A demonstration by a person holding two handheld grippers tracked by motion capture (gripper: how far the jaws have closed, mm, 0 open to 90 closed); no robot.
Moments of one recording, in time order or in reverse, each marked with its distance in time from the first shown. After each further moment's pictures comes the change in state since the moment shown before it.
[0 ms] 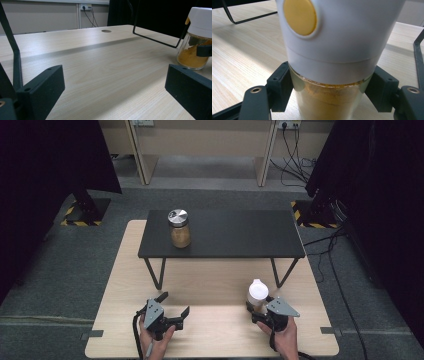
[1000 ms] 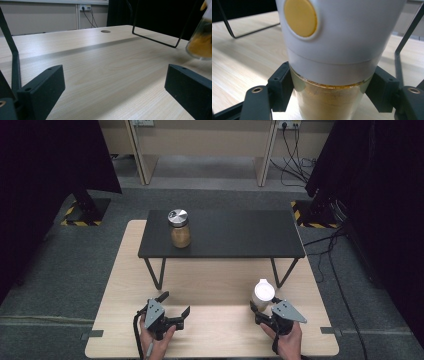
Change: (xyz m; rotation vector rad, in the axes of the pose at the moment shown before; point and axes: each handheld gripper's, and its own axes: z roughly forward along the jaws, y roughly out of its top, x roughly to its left) left arm 0.000 0.000 0.001 -0.003 -0.004 0.006; right arm 0.015 0.008 -0.027 -0.067 -0.060 0.022
